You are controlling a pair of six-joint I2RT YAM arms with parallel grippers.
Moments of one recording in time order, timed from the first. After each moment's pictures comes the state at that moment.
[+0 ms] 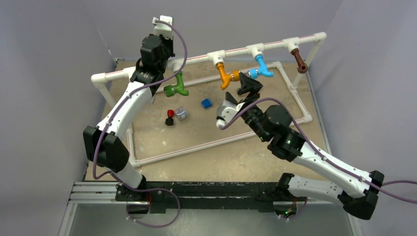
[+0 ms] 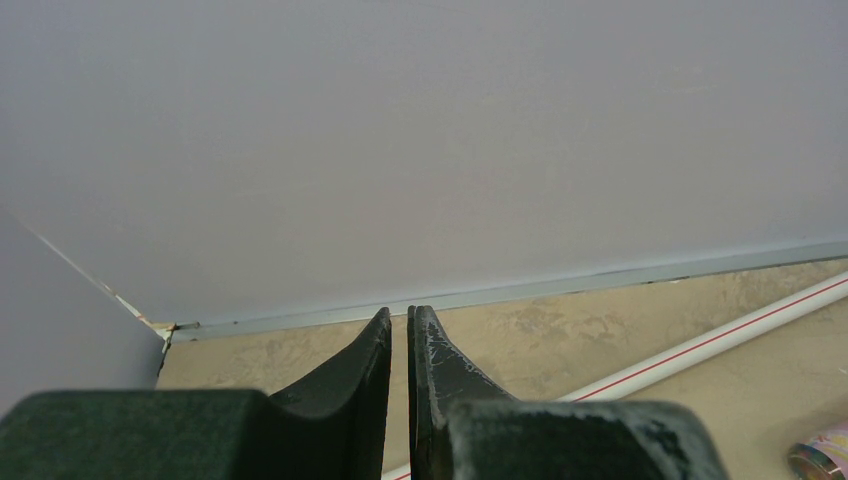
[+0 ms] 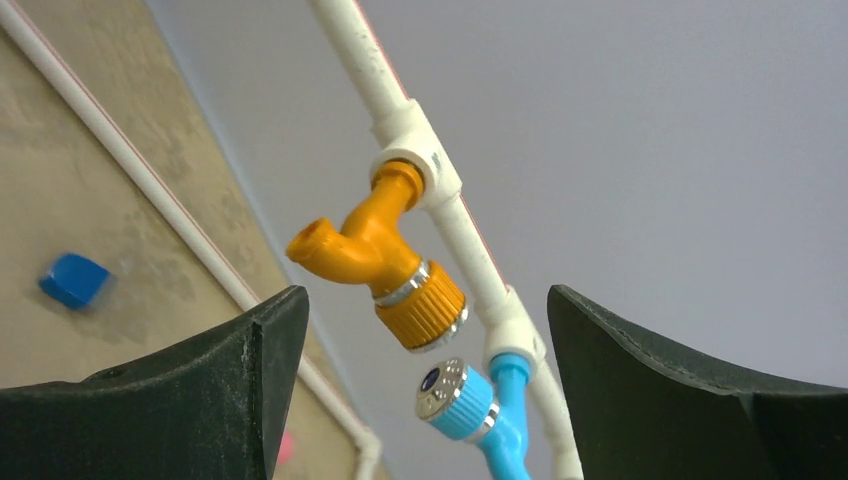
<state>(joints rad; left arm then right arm) -0.35 1.62 1.58 0.05 -0.28 0.12 0.94 0.95 0.99 0.10 0.28 -1.04</state>
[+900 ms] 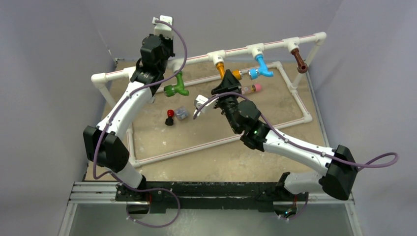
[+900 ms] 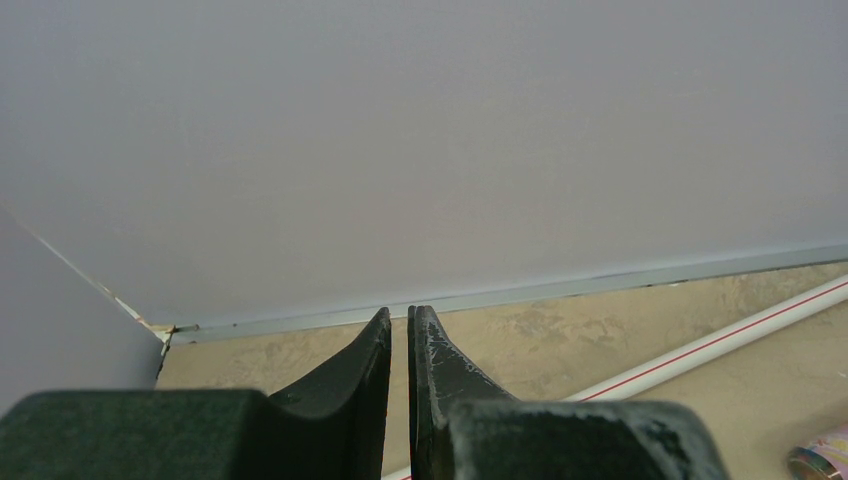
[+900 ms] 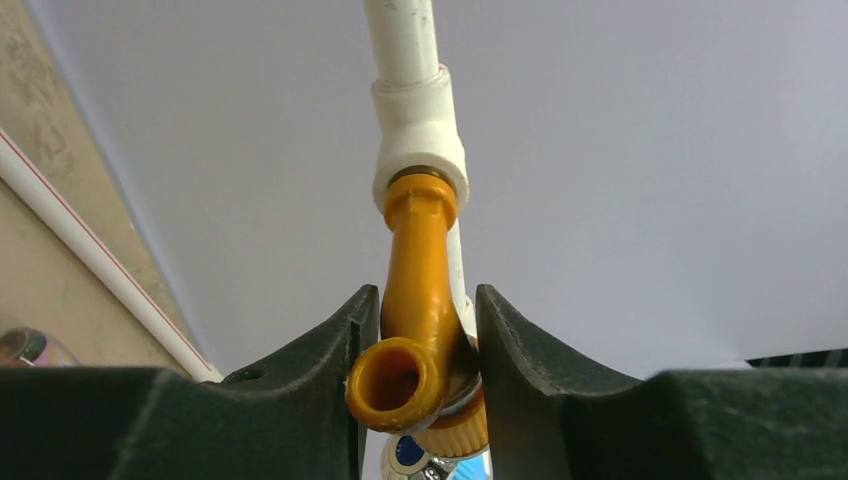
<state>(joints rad) -0.35 1.62 1.58 0.06 -0.28 0.12 0.95 1.29 0.96 0.48 0.53 -1.55</state>
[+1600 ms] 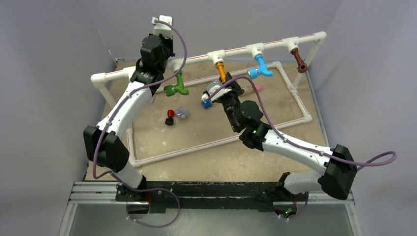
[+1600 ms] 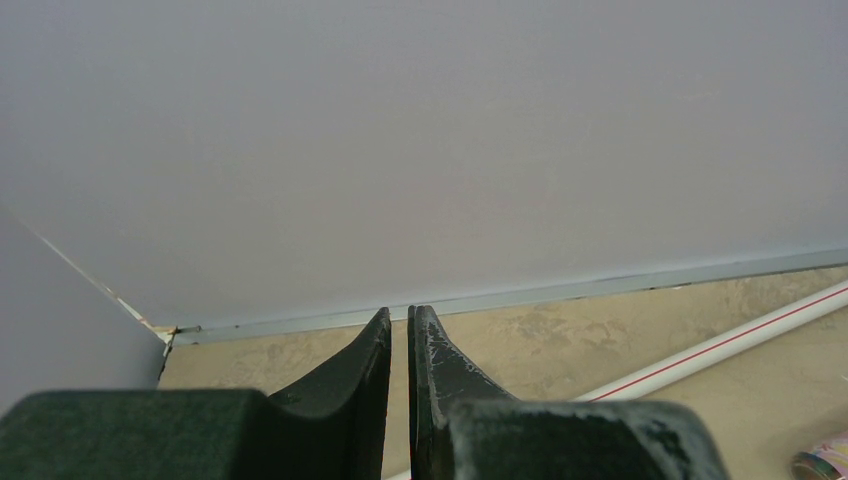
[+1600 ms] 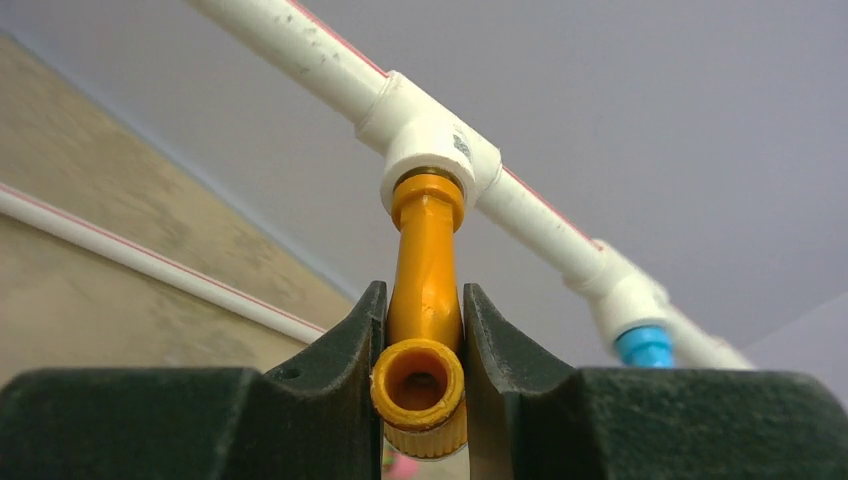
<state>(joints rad) -0.35 1.62 1.58 0.06 -0.28 0.12 0.95 1.30 0.97 0.59 0.56 -0.97</state>
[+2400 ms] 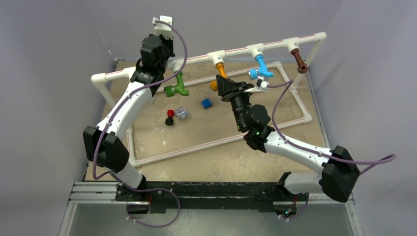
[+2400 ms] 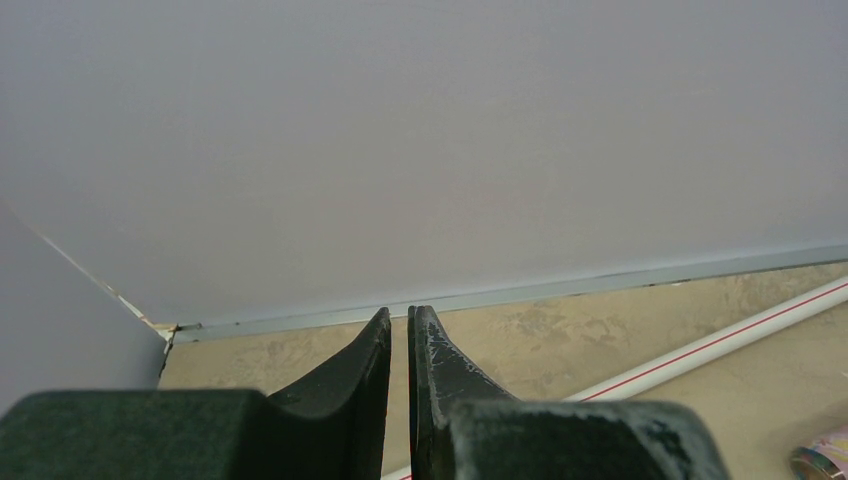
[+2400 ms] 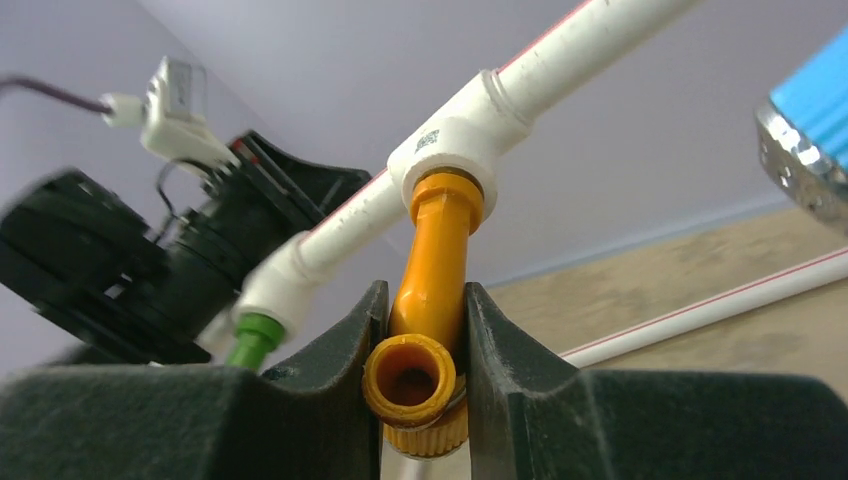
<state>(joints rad) -0.35 1.62 1.58 0.06 -0.29 0.12 0.89 1.28 0.85 0.81 0.56 0.51</state>
